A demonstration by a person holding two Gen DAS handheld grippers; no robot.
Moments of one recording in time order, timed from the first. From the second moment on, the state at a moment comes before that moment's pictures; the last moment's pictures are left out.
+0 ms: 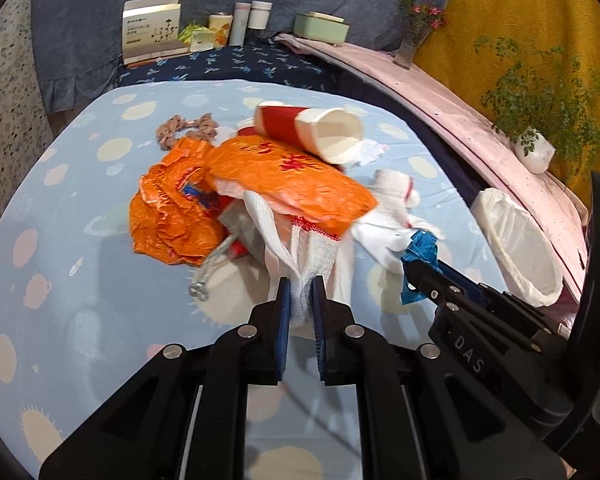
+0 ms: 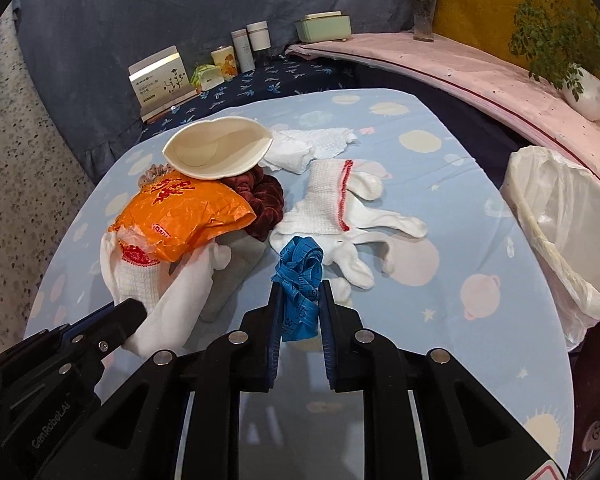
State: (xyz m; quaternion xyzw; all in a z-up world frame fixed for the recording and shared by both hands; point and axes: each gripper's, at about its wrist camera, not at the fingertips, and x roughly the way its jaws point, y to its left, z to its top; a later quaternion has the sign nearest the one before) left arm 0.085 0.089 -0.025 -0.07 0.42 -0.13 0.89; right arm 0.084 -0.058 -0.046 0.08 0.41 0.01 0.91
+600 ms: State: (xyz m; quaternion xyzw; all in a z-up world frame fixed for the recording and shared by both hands) left arm 0.065 -0.017 0.031 -0.03 0.38 -0.21 0.90; right arm 0.027 -0.159 -0.004 0.13 0.34 -0.06 0.93
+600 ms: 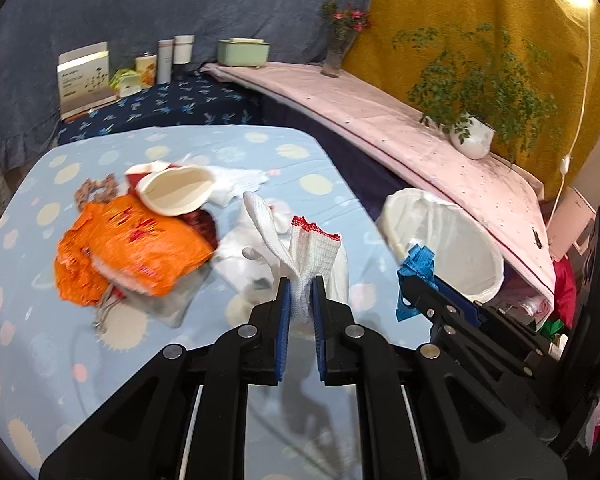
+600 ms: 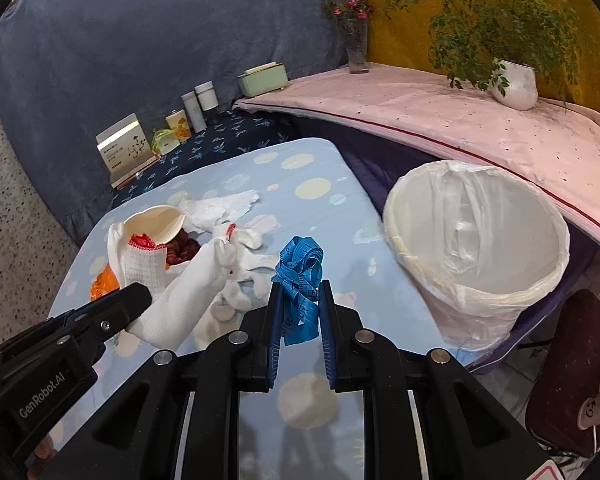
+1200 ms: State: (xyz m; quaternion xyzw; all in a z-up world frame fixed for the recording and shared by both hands) left arm 0.105 -0.167 0.028 0.01 0.38 -0.32 0.87; right arm 0.024 -0.297 -0.025 0.17 0.34 -0.16 0.91
